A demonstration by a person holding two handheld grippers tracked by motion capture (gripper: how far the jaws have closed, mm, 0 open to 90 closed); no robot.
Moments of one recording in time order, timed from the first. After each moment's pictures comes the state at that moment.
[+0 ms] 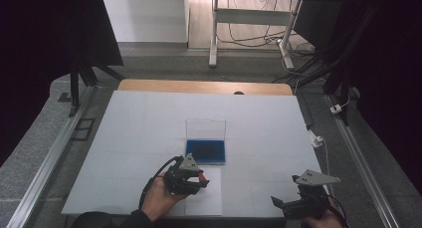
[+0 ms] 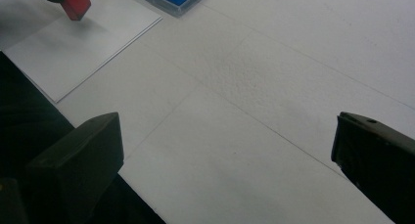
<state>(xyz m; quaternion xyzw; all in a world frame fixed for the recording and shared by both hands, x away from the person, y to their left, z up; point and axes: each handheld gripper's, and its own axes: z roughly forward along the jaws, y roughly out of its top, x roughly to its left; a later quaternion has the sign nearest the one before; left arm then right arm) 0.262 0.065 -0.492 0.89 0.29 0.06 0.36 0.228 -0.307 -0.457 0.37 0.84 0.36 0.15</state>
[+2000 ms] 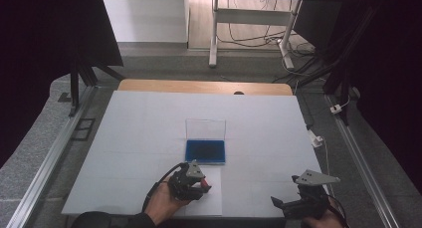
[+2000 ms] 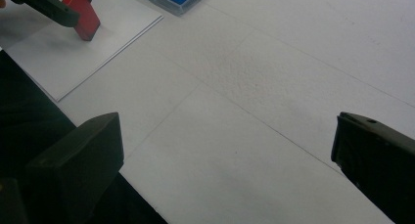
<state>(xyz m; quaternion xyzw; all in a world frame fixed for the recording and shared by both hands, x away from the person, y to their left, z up) 0.255 0.053 -0.509 0.90 0.29 0.07 0.34 0.228 -0.307 -0.457 0.37 0.84 0.36 0.15</state>
